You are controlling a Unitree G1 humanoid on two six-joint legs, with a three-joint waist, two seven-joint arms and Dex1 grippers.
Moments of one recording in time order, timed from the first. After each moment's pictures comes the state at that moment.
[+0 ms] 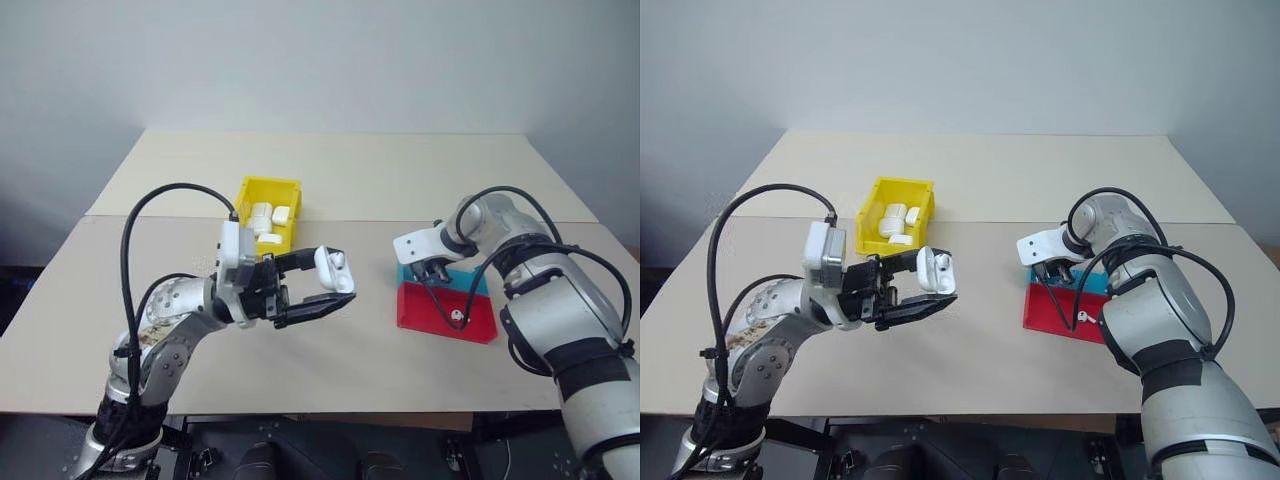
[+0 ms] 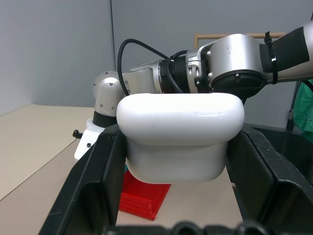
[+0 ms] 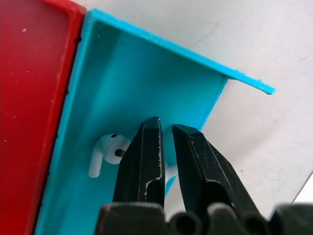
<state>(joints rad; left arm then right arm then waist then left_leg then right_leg) -0.40 0.47 0.00 -0.45 -0.73 0.46 -0.97 -1.36 -0.53 0.59 1.34 -0.61 -0.37 1.13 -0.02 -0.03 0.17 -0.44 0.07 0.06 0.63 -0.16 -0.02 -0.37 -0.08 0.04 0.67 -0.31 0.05</state>
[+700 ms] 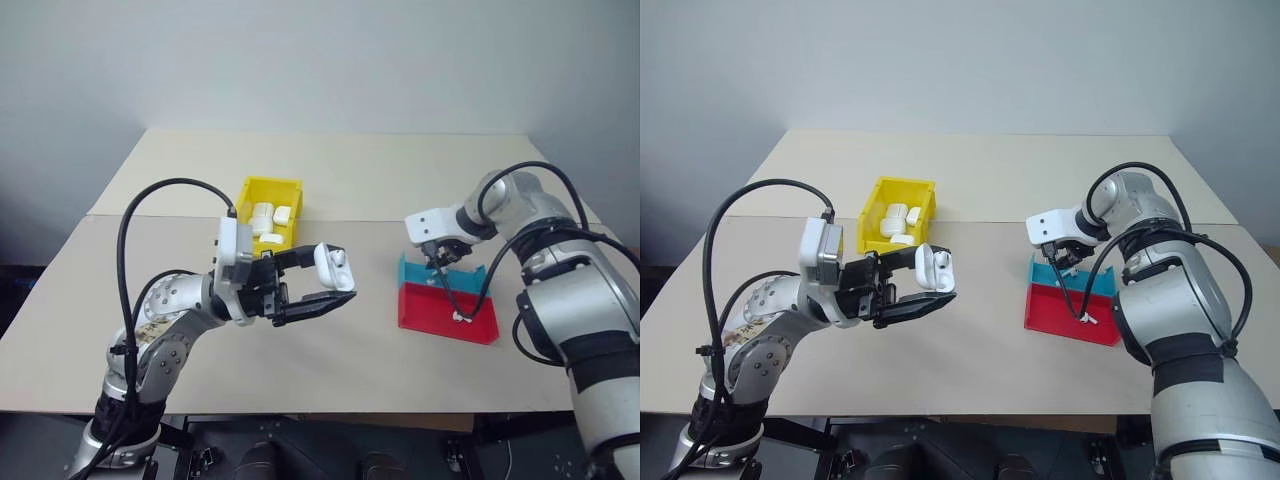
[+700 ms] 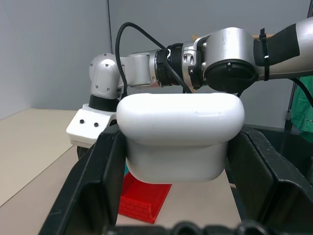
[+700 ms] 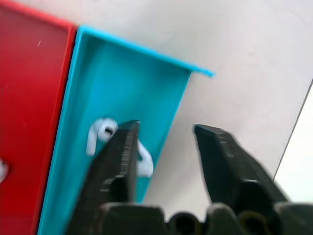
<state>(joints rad) -0.42 0.48 0.00 -0.44 -0.74 0.46 -0.98 -1.41 -0.59 0.49 1.34 -0.56 -0.38 1.28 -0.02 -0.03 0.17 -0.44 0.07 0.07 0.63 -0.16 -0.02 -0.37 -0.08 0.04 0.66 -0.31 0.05</state>
